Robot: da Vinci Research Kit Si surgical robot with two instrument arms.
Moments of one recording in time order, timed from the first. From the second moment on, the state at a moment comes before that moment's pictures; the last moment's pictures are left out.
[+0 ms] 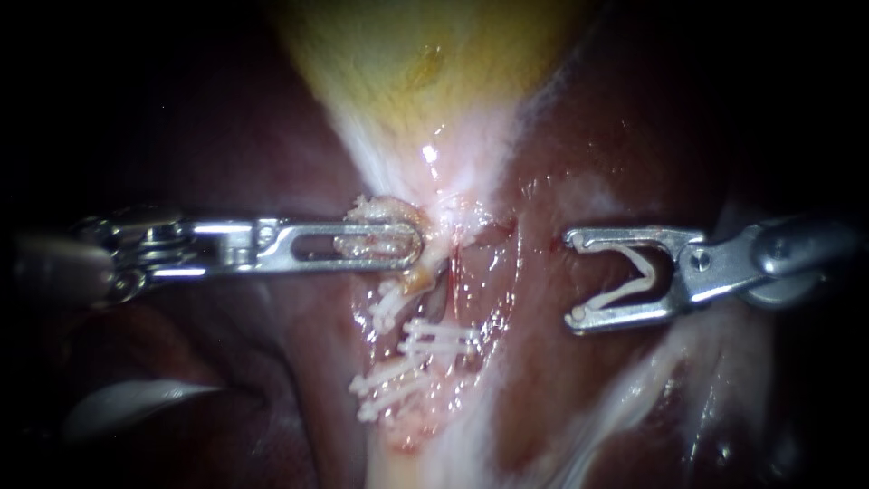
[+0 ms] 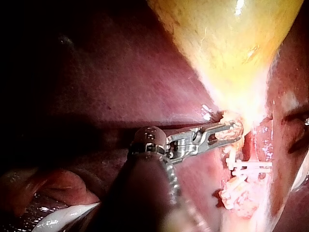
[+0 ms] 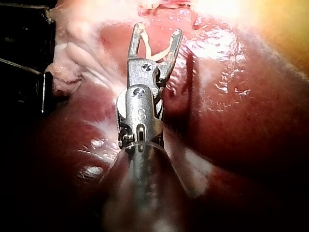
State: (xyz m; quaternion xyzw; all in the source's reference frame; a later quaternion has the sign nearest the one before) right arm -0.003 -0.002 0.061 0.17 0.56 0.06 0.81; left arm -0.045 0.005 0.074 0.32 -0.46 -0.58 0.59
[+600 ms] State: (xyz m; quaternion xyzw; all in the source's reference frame) right arm -0.003 -0.002 0.061 0.17 0.56 0.06 0.81; left arm -0.040 0.009 0.069 0.32 -0.46 -0.60 0.58
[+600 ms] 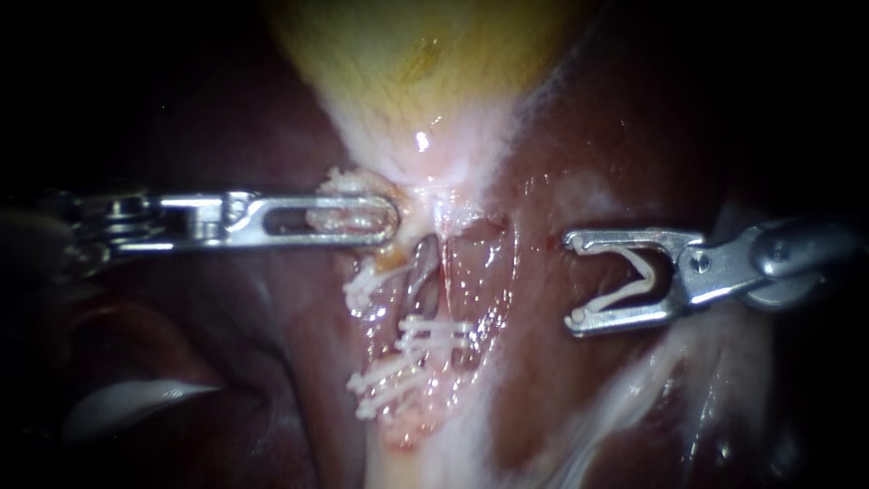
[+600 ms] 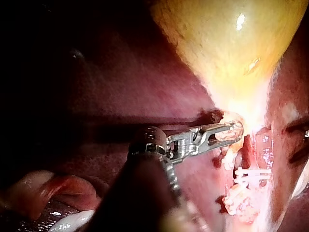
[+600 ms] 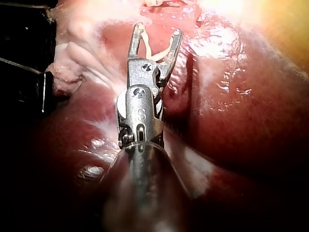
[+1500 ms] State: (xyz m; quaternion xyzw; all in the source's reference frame) right arm 0.000 -0.002 0.062 0.20 0.55 0.11 0.80; left arm -0.037 0.010 0.065 0.31 -0.47 -0.60 0.57
